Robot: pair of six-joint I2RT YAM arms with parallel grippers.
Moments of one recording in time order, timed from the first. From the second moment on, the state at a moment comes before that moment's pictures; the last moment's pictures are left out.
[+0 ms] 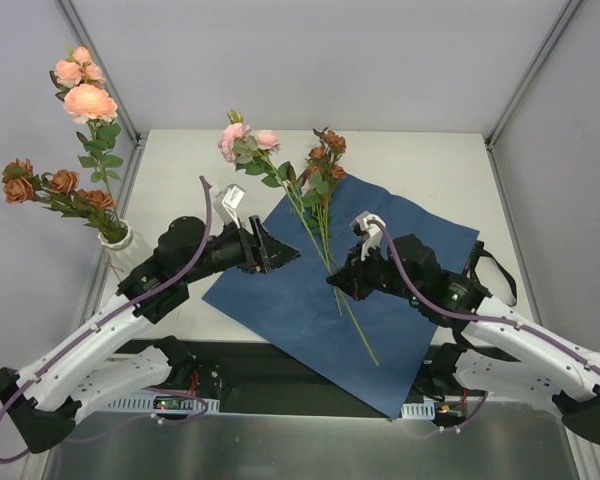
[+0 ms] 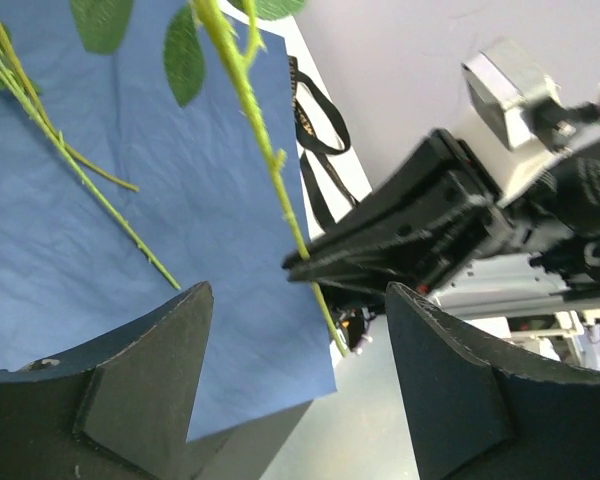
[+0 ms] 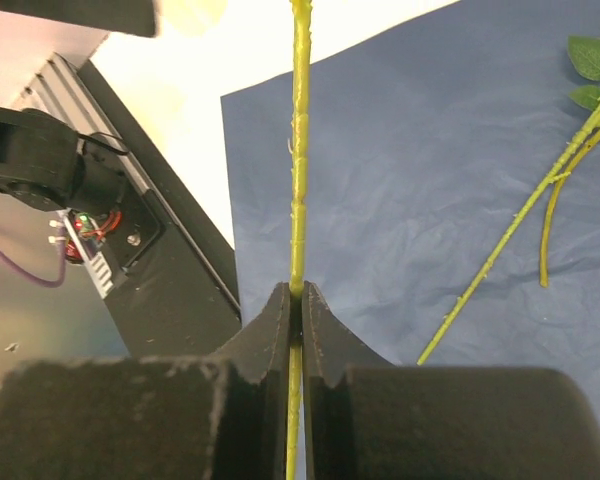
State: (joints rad) left arm -0.72 0.76 0.84 -0.29 0.29 -0.84; right arm 0.95 0.89 0.79 -0.34 -0.10 0.36
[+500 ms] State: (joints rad) left arm -0.77 1.02 1.02 -0.17 0.24 -0.76; right arm 0.95 0.77 0.79 -0.39 -0.11 0.37
